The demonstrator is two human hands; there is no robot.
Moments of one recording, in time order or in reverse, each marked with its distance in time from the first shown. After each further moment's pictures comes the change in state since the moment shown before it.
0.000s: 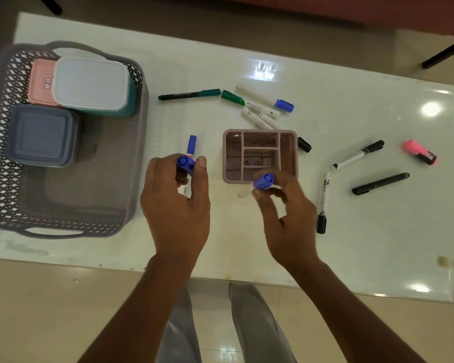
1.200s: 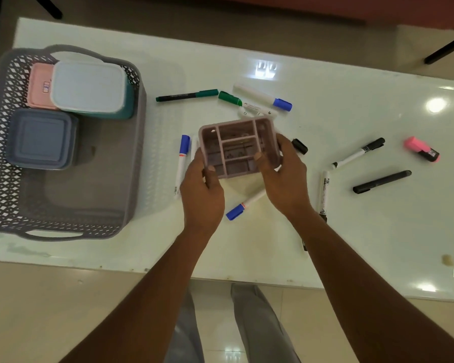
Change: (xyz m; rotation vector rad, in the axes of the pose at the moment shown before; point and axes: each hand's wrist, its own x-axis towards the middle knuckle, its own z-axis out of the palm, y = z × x) left_hand -0.002 -0.029 0.065 -0.189 -0.343 -0.200; right_hand 0.071 0.035 0.010 -0.007 -0.035 0.171
